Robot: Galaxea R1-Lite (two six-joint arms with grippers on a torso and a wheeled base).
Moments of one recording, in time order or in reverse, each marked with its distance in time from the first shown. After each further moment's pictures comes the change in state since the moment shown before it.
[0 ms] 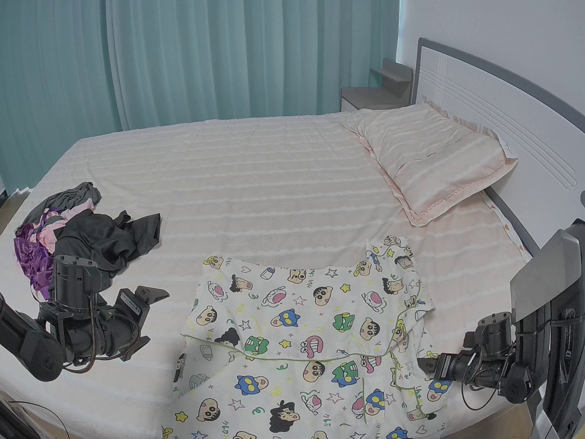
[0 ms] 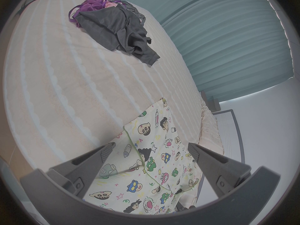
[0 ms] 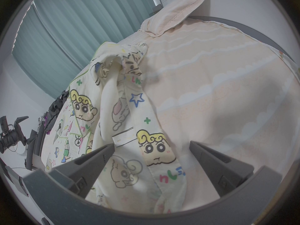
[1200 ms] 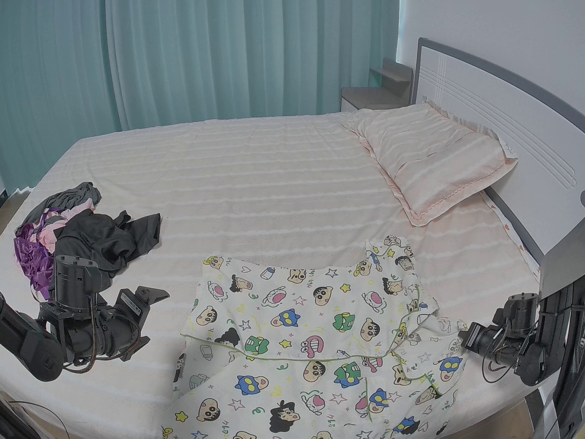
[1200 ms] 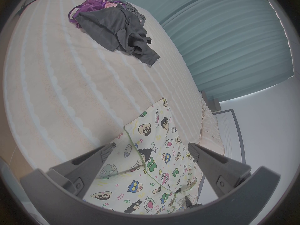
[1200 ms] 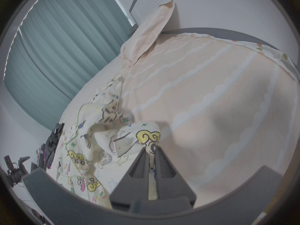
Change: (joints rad) left arm 0.000 0.002 0.000 0.000 0.002 0.005; right arm -0.225 -0.074 -0.046 -0.001 0.006 0.067
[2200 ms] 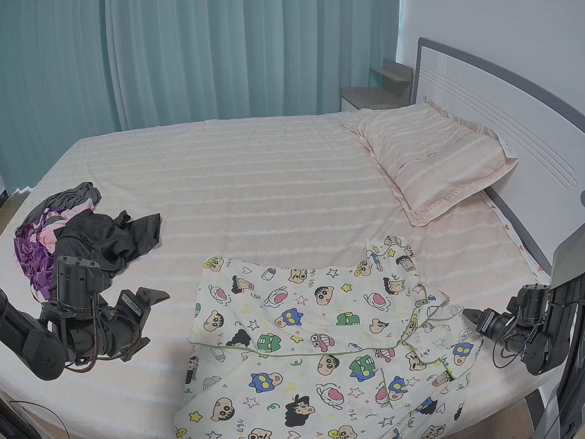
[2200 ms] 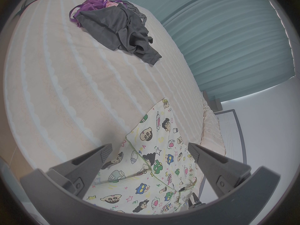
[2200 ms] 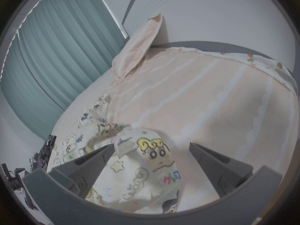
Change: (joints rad) left arm 0.005 0.015 -0.003 0.000 0.002 0.000; right arm -0.141 0.001 -0.069 0.000 -0.003 -0.055
